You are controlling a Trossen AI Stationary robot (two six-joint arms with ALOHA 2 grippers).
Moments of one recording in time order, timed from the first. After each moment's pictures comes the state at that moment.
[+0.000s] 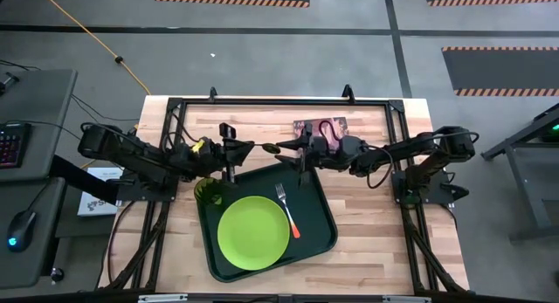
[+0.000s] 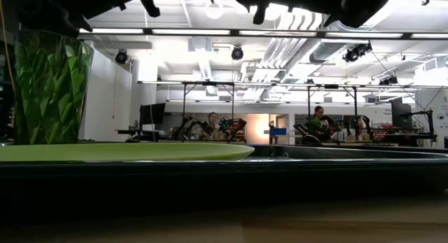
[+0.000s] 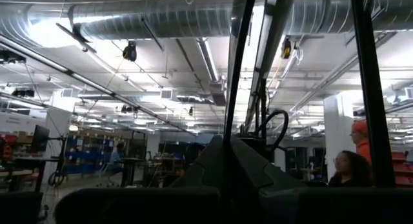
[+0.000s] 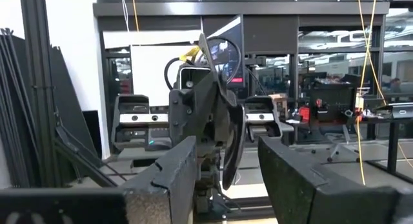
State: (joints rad) left arm -0.07 1.38 0.44 1.57 -0.22 0.08; right arm 0.01 1.57 0.83 1.03 0.05 0.00
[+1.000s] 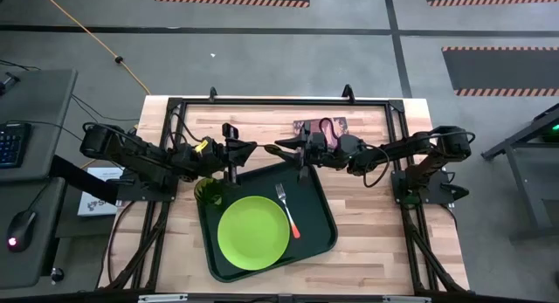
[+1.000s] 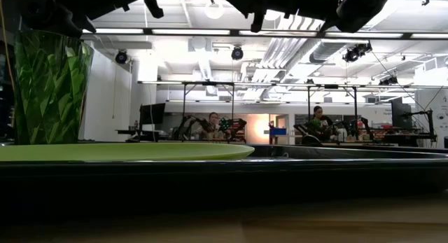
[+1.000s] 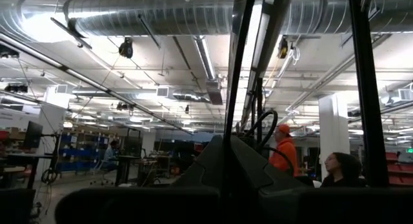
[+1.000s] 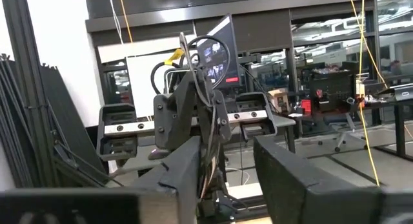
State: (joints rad) left arm -0.07 1.40 0.45 1.57 -0.20 0.06; right arm -0.01 1.60 0.83 1.08 0.05 0.11
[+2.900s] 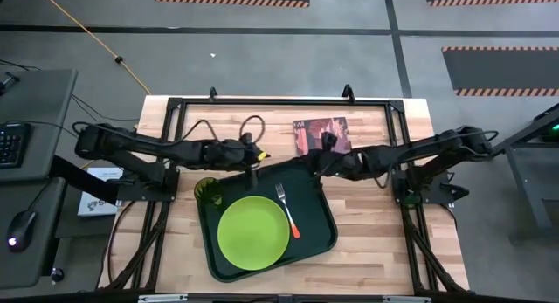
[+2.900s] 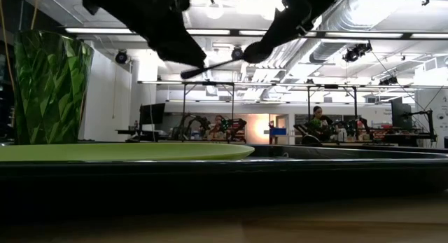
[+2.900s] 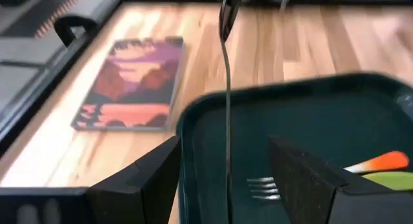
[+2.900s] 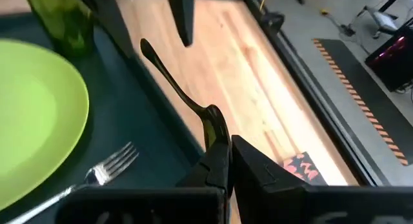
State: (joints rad) left arm 0.00 1.33 0.80 -0.01 -0.19 -0.02; right arm 0.13 1.41 1.03 -0.30 0.52 0.06
